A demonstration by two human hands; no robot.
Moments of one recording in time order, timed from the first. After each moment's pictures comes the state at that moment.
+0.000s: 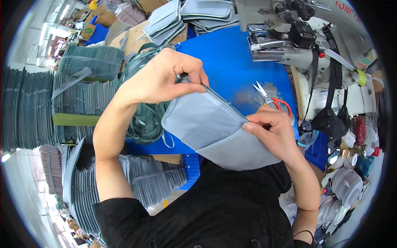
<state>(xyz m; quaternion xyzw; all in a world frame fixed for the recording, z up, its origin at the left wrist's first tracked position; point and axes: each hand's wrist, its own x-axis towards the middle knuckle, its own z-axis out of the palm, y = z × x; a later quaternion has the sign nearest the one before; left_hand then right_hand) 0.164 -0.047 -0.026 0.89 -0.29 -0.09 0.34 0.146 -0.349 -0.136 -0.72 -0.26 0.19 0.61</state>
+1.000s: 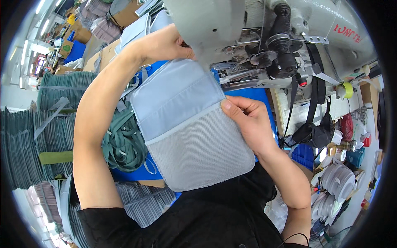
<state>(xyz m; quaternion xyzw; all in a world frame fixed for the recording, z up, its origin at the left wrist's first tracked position) 0.330 -0.060 -0.028 0.92 -0.26 -0.15 0.25 0.221 -0.313 -0.143 -0.59 -0.04 0.24 0.77</state>
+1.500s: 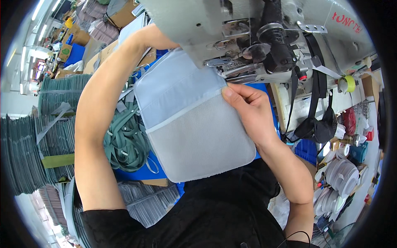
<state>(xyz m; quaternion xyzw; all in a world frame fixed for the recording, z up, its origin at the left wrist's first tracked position) 0.414 -0.002 -0.107 0.89 -0.43 -0.01 0.15 0.228 -0.309 -0.138 -0.60 -0.02 0.20 0.78</state>
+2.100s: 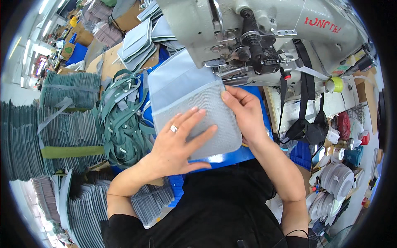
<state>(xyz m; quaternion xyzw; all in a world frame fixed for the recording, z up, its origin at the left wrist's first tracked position) 0.114 -0.120 -0.087 0.95 -0.27 0.07 0.15 0.217 -0.311 -0.154 -0.51 -0.02 0.21 0.84</state>
